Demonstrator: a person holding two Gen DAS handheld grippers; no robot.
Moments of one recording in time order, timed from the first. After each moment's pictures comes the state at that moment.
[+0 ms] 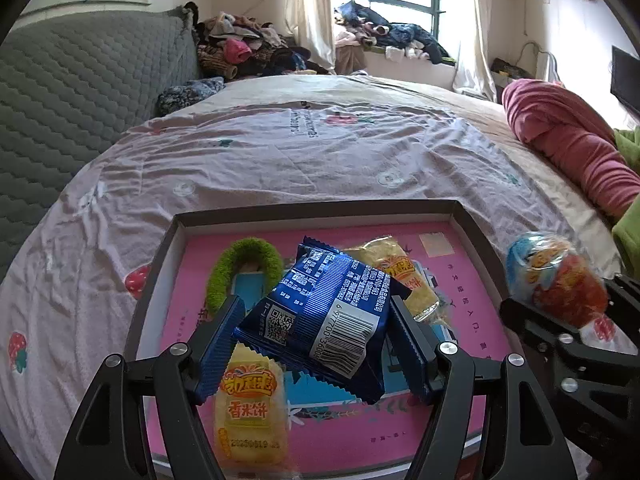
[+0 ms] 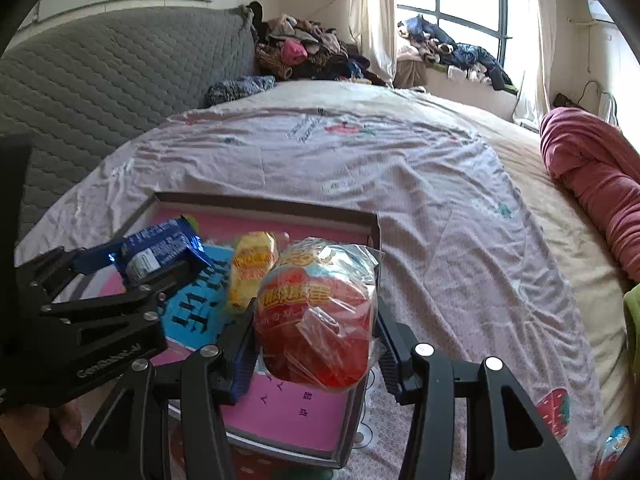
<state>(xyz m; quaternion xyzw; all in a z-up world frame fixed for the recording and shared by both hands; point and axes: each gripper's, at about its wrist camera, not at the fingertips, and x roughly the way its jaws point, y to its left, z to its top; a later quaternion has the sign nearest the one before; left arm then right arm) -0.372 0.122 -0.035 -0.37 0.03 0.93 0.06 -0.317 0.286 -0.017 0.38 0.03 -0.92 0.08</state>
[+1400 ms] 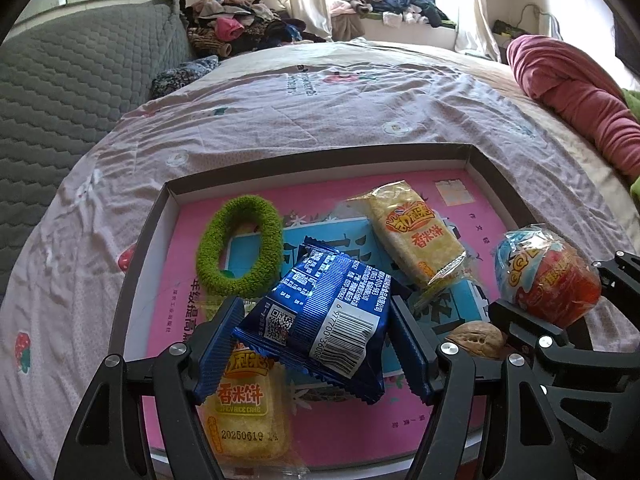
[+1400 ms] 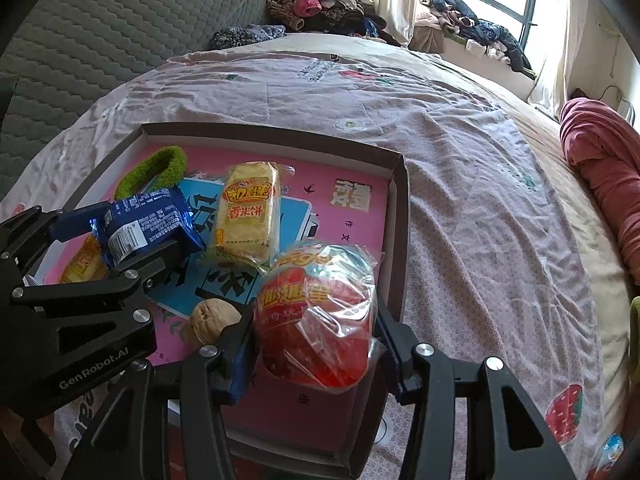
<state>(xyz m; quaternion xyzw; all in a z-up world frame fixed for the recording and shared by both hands) -0.376 0.130 -0.063 -0.41 0.07 0.91 0.05 -0.334 0.270 -0.060 0.45 0.08 -0.89 0.08</state>
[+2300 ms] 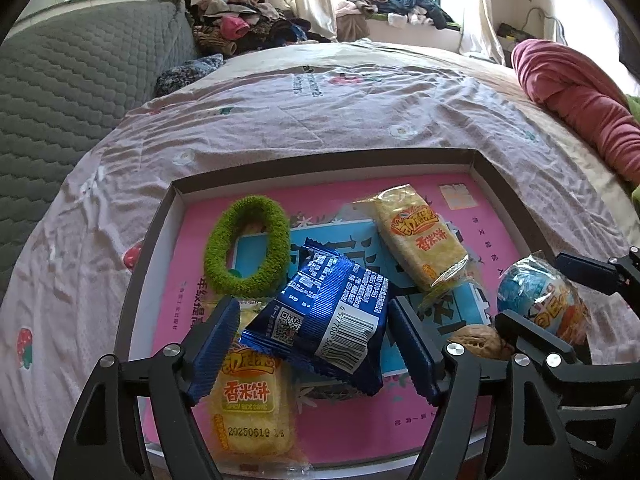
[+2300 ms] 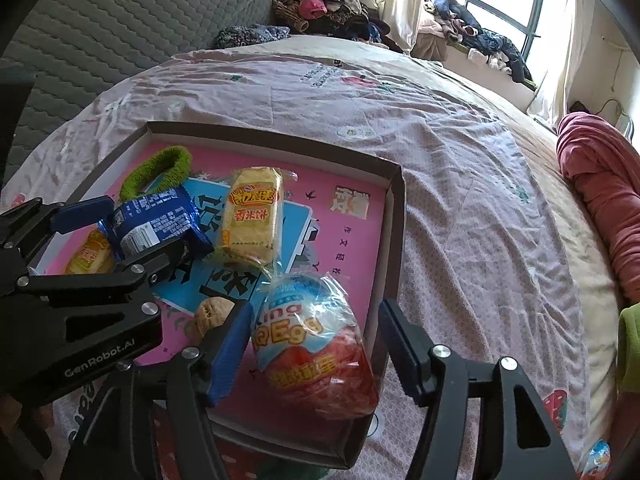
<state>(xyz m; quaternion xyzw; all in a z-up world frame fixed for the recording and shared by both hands) -0.375 0.126 -0.059 -0.41 0.06 0.91 0.04 -0.328 0.266 -0.049 0.44 0.10 -0.89 0.08</state>
